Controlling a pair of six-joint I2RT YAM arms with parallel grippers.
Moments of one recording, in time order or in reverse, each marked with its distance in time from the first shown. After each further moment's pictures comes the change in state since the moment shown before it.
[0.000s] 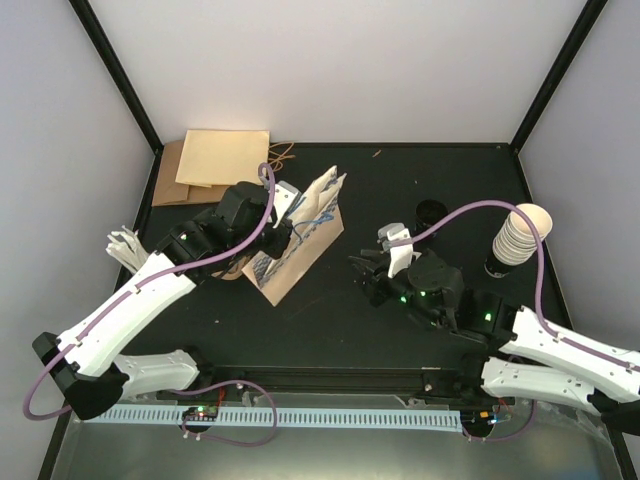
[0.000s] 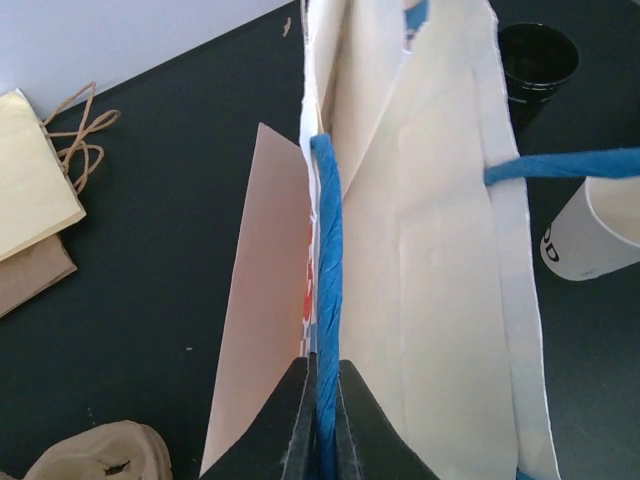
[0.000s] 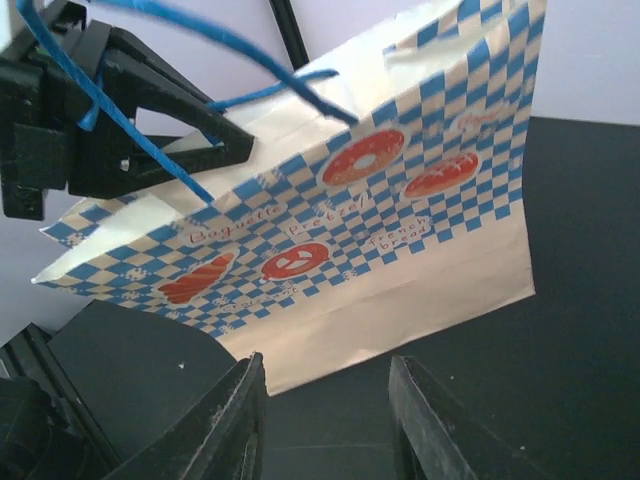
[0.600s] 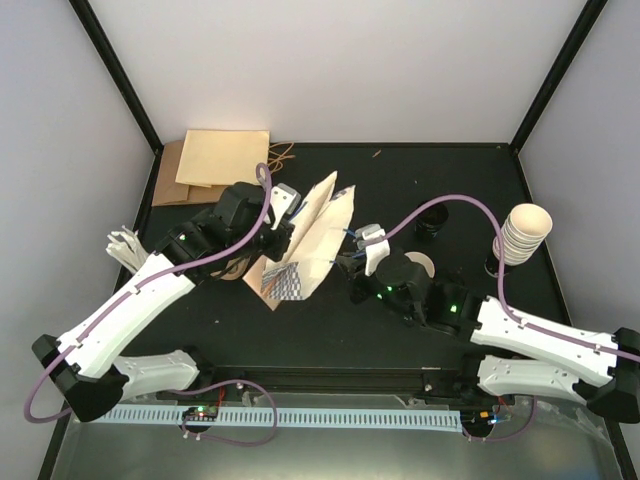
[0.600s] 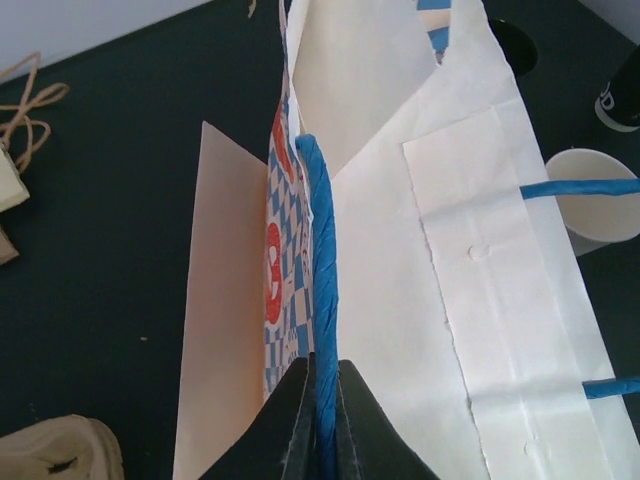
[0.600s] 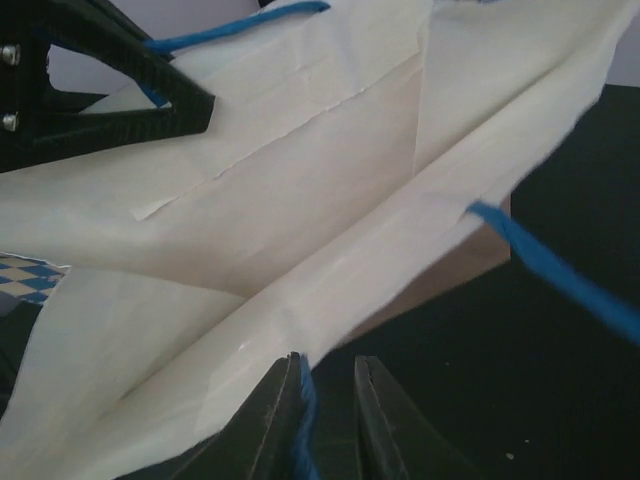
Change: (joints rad) left arm 0.033 -0.013 -0.028 0.001 0.116 -0.044; right arm 0.000 0.170 -0.002 0.082 0.037 0.001
